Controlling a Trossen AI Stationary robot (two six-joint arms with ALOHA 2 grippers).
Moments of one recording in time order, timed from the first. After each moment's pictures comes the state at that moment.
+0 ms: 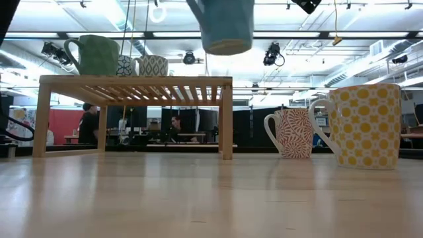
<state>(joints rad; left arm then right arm) -0.36 2.10 2.35 -1.57 -0.35 -1.09 -0.05 1.11 1.32 -0.92 -0.20 0.00</state>
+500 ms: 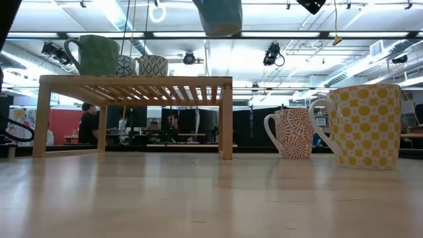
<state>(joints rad) -0.24 1.96 2.35 -1.57 -0.42 -0.97 -0.05 1.09 1.32 -0.97 -0.20 0.00</state>
